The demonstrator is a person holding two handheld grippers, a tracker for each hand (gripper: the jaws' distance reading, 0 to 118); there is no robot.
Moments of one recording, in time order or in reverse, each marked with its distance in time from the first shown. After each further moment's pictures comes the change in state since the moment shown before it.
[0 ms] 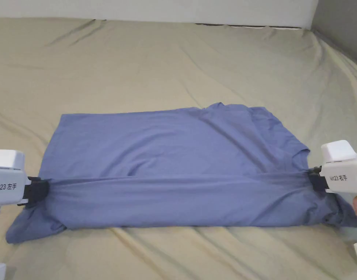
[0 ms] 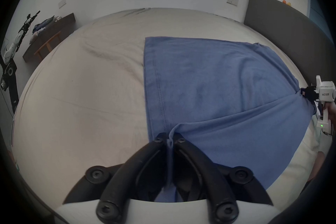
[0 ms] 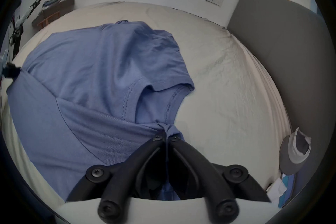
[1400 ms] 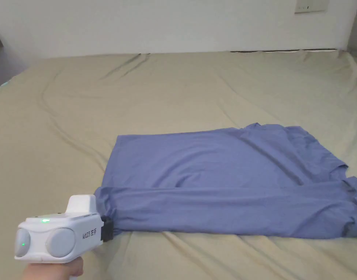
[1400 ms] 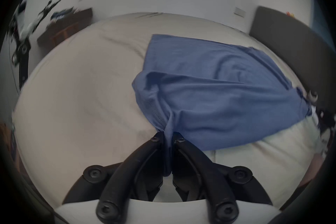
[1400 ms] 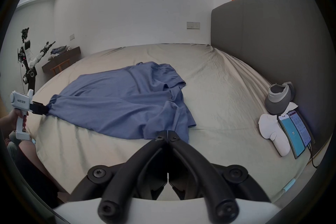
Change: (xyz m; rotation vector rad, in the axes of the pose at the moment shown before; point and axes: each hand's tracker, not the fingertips) left arm 0.055 -0.070 0.053 0.071 0.056 0.050; right arm -0.025 -0.123 0.151 0.303 0.069 -0.223
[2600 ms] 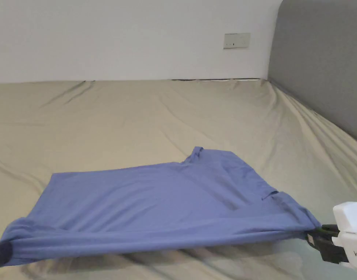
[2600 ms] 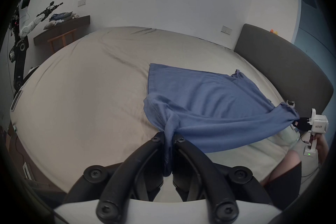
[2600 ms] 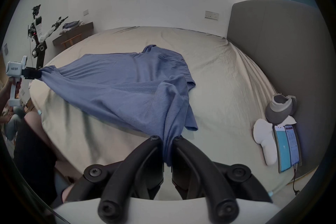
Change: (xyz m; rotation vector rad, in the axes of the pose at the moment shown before) left arm -0.052 -0.005 0.130 0.088 -0.135 0.092; right arm 0.023 0.009 0.034 -0.162 0.093 0.172
